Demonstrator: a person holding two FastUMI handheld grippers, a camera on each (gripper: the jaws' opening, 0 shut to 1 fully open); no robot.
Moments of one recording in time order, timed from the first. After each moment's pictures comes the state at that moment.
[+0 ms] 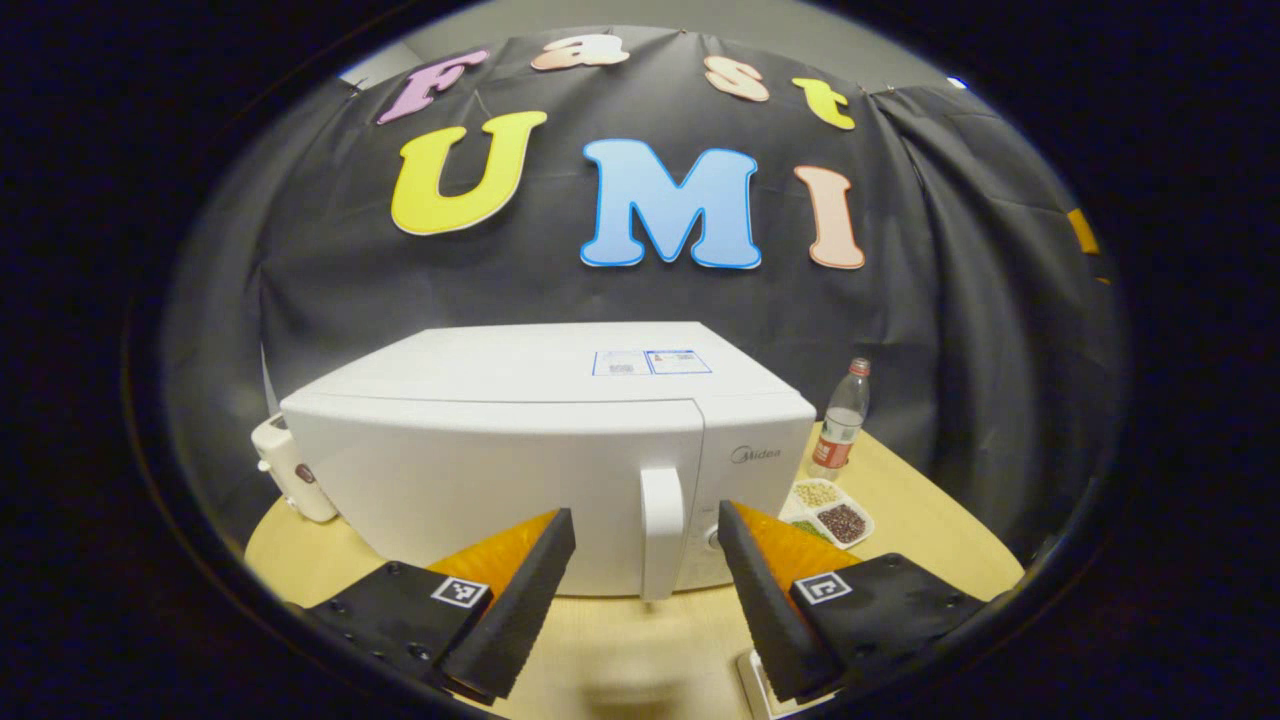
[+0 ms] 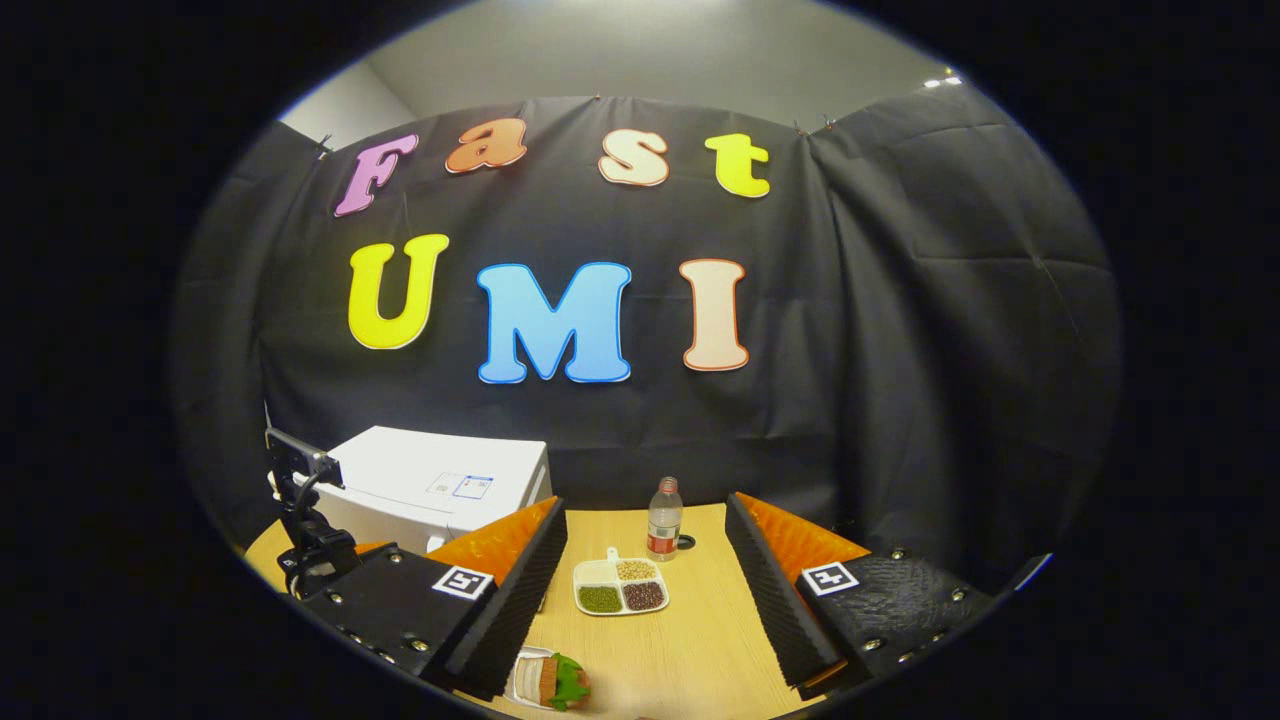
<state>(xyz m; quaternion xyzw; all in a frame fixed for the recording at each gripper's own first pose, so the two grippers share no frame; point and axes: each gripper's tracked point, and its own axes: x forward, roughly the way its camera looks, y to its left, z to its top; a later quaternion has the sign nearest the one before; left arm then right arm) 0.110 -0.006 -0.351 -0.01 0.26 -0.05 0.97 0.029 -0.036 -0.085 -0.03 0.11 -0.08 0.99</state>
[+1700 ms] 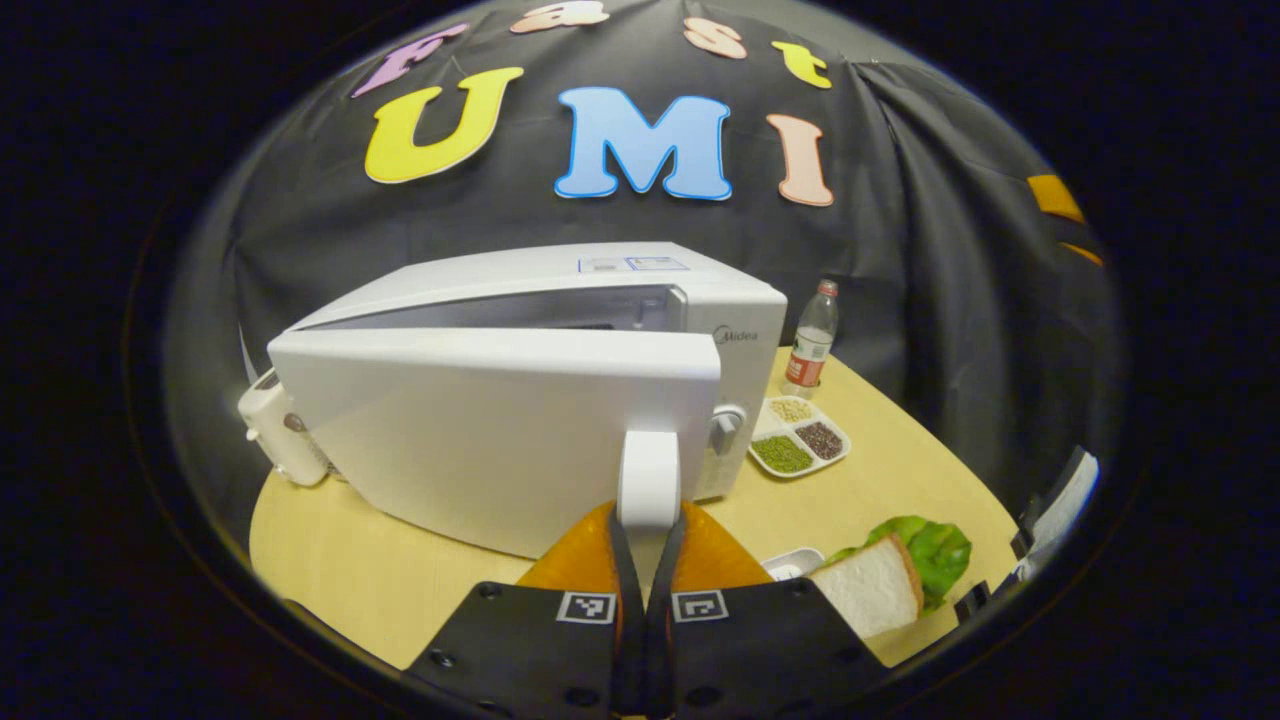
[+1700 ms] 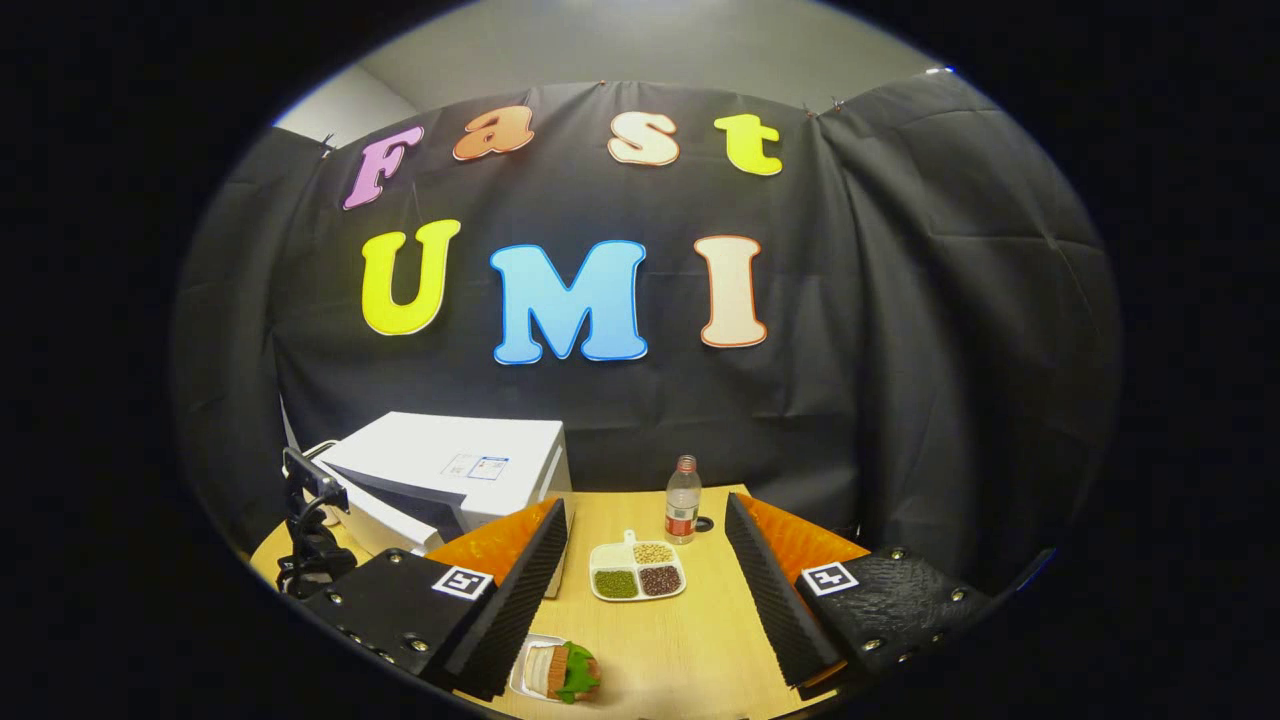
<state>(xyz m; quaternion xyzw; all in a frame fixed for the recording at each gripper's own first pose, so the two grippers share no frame) 0.023 0.005 -0.372 0.00 0.35 -0.12 0.93 0.029 -0.011 -0.102 -0.01 0.13 -0.04 0.99</state>
